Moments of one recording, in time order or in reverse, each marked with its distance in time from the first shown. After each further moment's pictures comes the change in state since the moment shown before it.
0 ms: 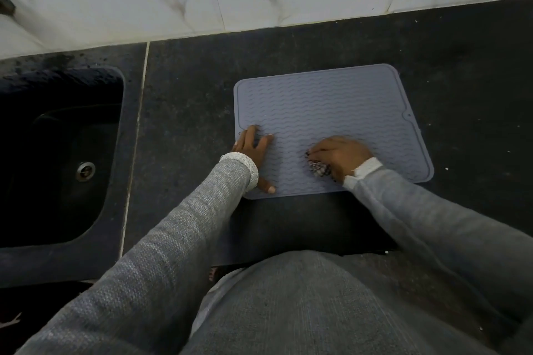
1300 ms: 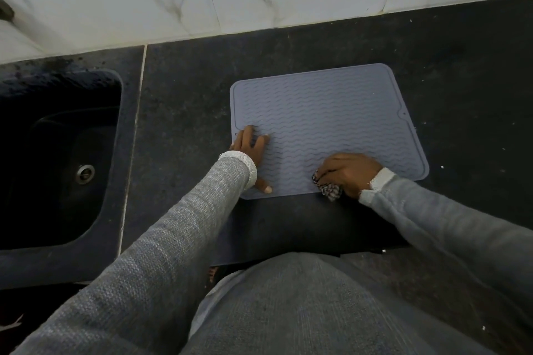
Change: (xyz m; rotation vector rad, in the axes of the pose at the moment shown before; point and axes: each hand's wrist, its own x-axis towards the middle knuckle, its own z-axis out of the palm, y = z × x) left_hand -0.006 0.013 -0.011 0.061 -0.064 -0.054; right_hand -0.038 0.004 -0.005 0.003 0.163 -0.444
